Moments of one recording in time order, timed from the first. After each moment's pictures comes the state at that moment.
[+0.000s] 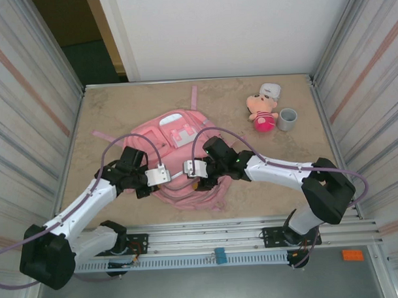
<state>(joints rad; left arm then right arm) -0.43 1.03 0.63 -0.71 0.27 0.92 0.88 1.52 0.90 -0.22 -0.33 -0.69</state>
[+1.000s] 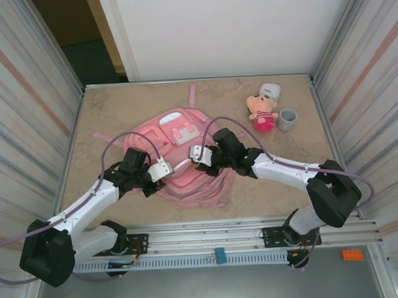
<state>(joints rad) -0.47 1.06 0.58 -0.53 0.28 0.61 0.78 1.47 0.86 -0.05 -0.35 -0.57</state>
